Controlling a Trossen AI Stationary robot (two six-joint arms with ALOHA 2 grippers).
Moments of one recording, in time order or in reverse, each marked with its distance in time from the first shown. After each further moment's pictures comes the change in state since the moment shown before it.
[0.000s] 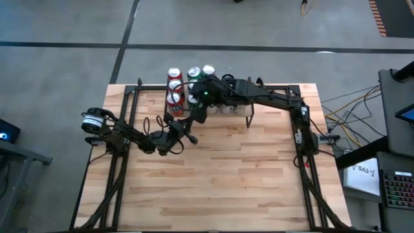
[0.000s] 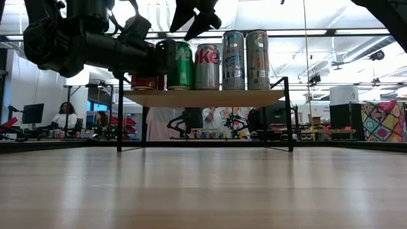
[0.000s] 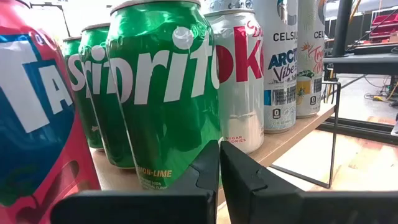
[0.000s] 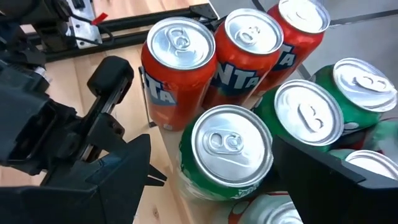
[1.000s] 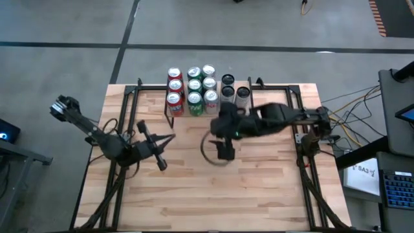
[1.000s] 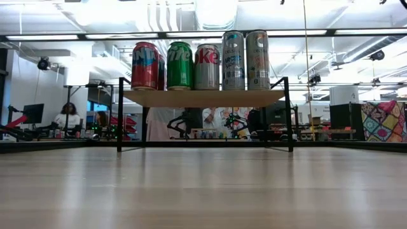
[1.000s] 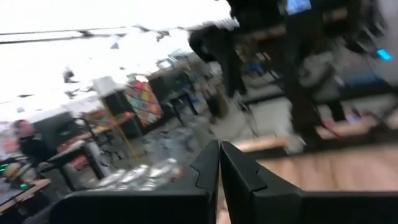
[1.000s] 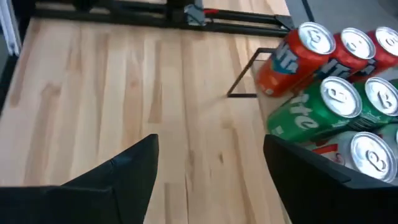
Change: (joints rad) left arm -0.514 -0.652 0.115 -0.558 -0.105 0.490; right arm 0.326 -0.190 -0.003 -0.245 0.033 0.010
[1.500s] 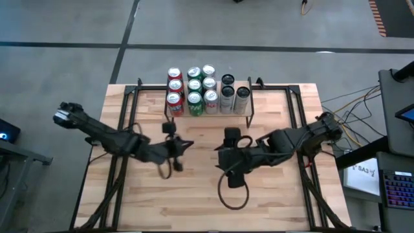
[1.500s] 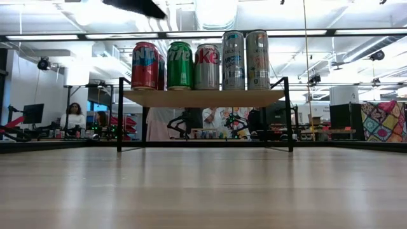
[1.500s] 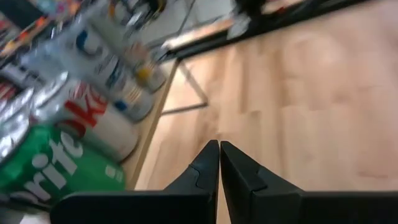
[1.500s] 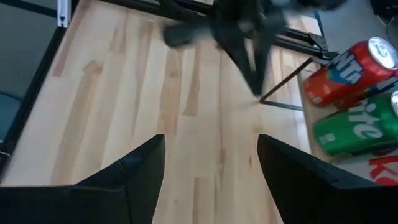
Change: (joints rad) left arm 0.204 0.214 0.347 -1.018 0.325 -0.585; right arm 0.229 -0.074 -0.228 0.128 0.122 0.002
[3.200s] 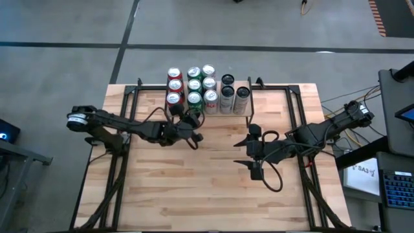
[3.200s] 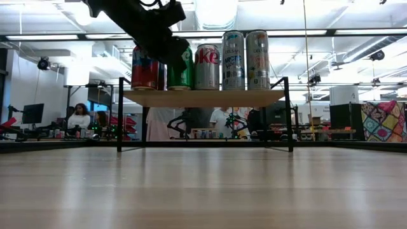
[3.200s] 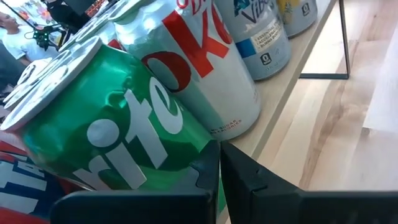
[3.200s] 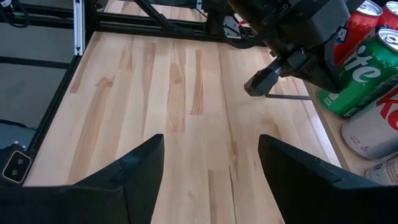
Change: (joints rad) left arm 0.354 0.246 0.000 0.226 -0.150 0.017; right arm 0.030 -0.479 -0.748 0.474 0.004 0.093
